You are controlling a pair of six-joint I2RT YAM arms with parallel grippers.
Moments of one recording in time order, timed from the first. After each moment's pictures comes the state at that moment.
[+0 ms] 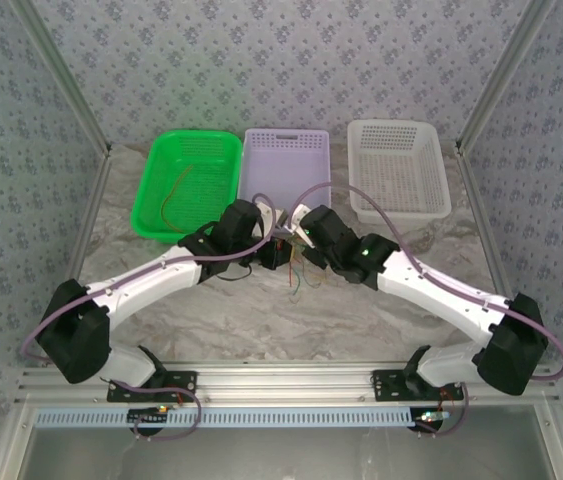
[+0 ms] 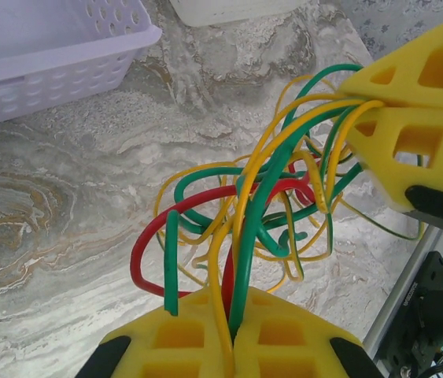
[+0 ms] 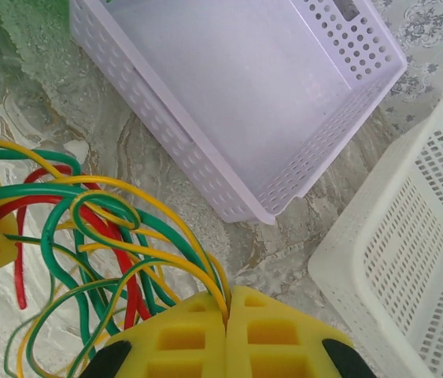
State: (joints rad) left arm -0.77 1.42 0.99 -0.25 0.32 -0.46; right arm 0.85 1.32 1.10 -0.59 0.45 -0.25
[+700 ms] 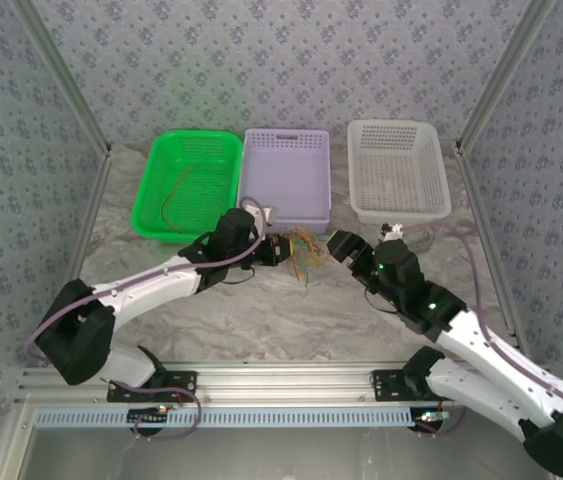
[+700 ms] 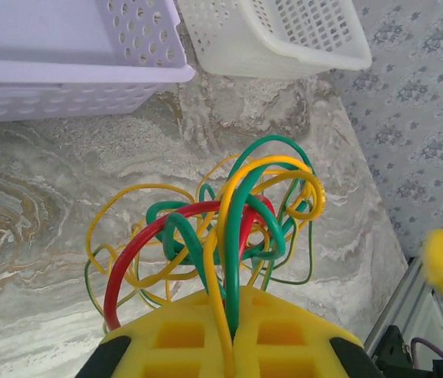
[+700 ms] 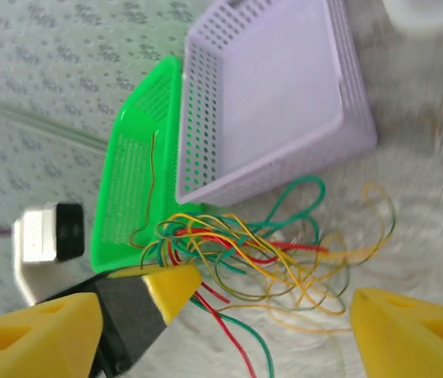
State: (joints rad) left arm -0.77 1.41 0.84 0.05 0.28 -0.71; right arm 0.71 0.80 0.62 -0.25 0.14 1.23
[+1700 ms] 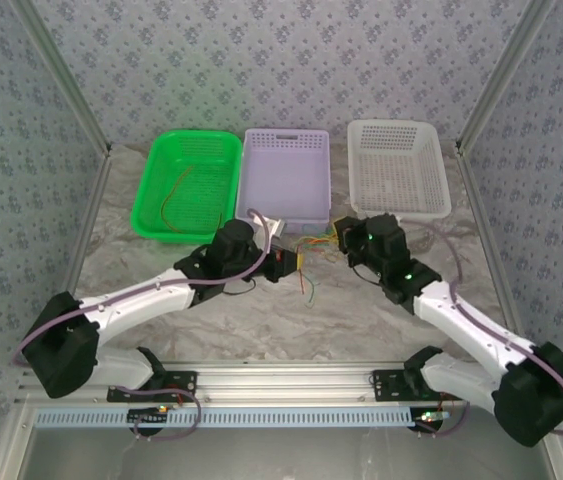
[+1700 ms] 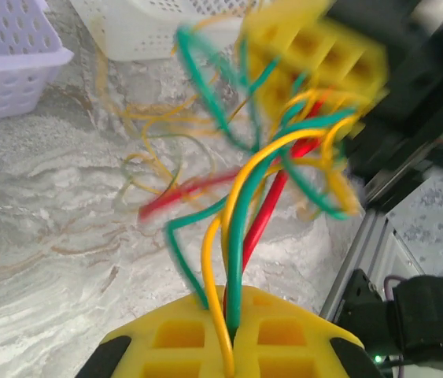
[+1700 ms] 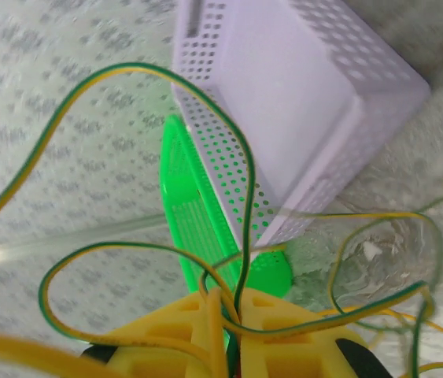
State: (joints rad) left arm -0.86 1.32 0.80 0.08 0.35 -0.58; right arm 0.53 1.02 0.73 -0.08 0.03 1.48
